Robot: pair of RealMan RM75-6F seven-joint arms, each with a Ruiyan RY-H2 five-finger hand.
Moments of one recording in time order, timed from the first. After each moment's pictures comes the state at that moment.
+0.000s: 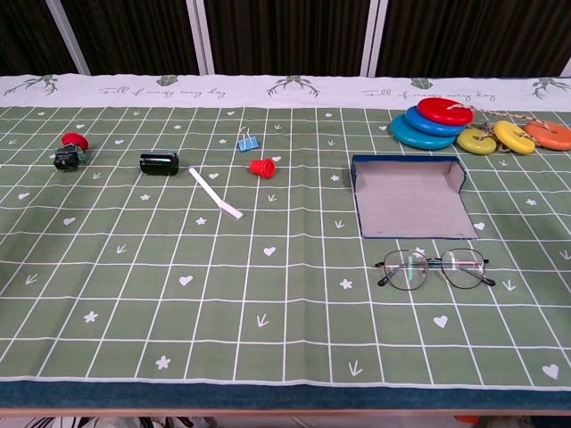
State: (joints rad) left arm -0.08 -1.03 -0.05 -1.61 1.54 1.54 -0.03; right arm 0.31 -1.07 0.09 -1.74 -1.39 1.01 0.16
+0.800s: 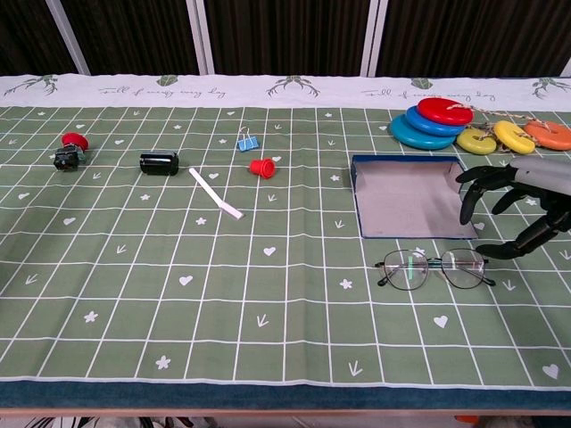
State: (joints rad) left arm -0.08 -1.02 -0.05 -1.62 1.52 1.53 -0.03; right arm 0.47 -1.40 0.14 -1.61 -1.14 0.92 -0.04
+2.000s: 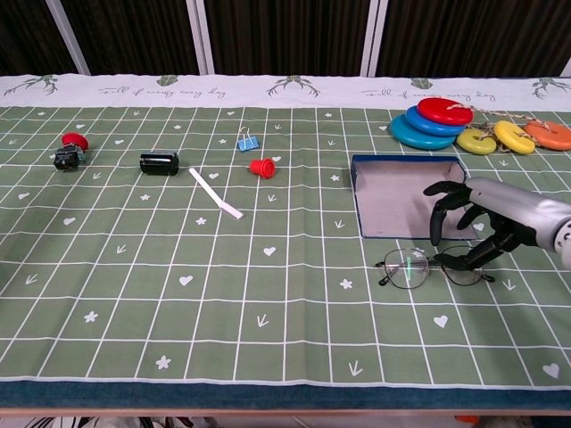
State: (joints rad) left arm -0.08 -1.01 -0.05 -1.62 1.51 1.52 -0.04; right arm 0.51 -1.56 0.13 -1.54 -1.06 0.95 -0.15
